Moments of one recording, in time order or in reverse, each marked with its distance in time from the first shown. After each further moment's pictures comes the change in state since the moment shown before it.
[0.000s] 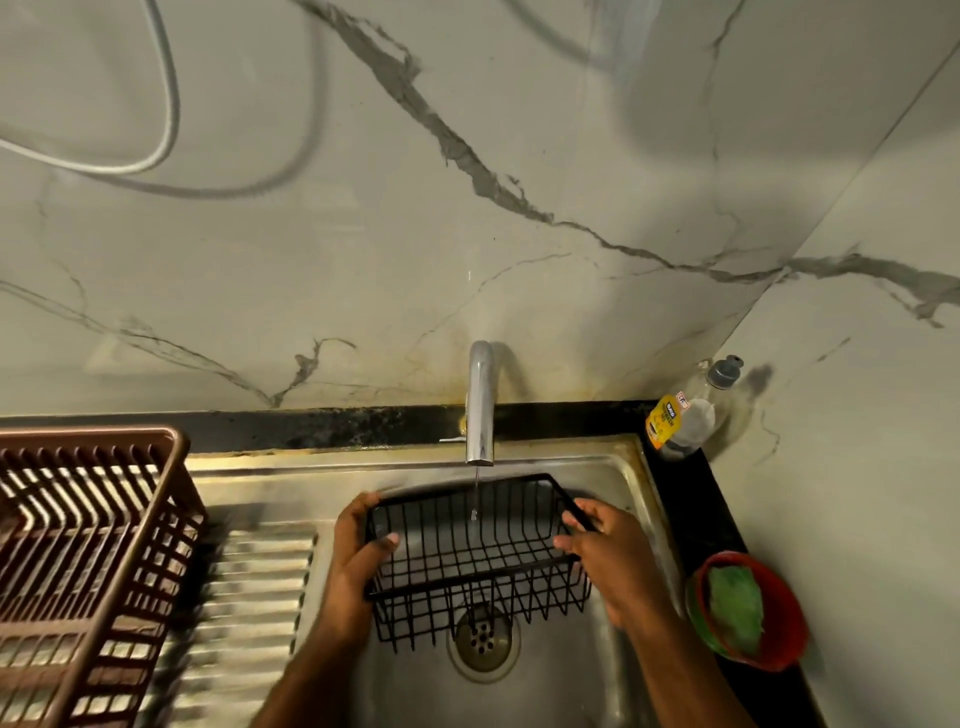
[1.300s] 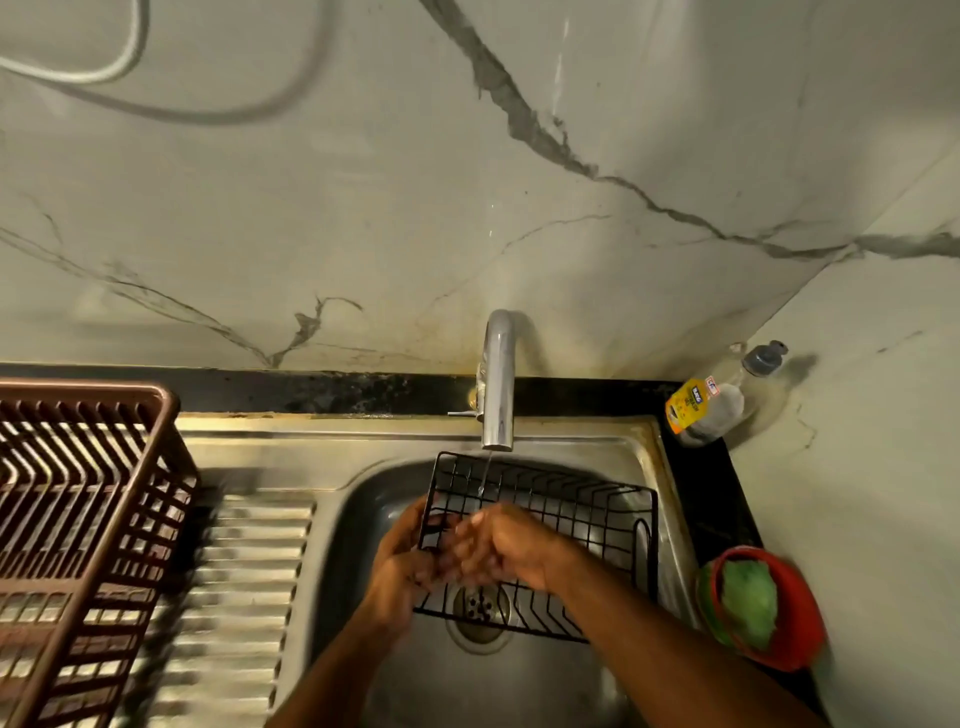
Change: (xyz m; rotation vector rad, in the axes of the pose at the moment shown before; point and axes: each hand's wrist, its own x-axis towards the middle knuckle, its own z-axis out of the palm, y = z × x) left_hand 0.011 -0.042 0.030 -0.198 -0.172 -0.285; right_hand 0.019 -0.014 0.086 0.078 -0.803 0.285
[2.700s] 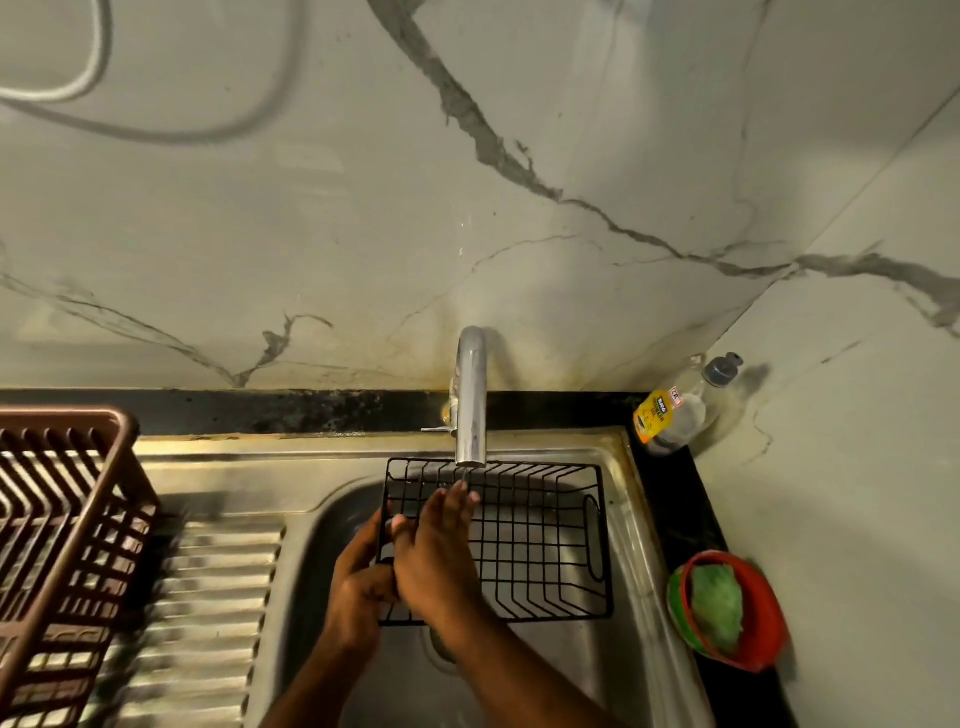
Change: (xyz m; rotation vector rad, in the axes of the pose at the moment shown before) left_hand -0.002 0.009 -0.002 -0.044 0.048 0.098; right_hand 0.015 0.007 0.071 -0.767 0.569 -0.203
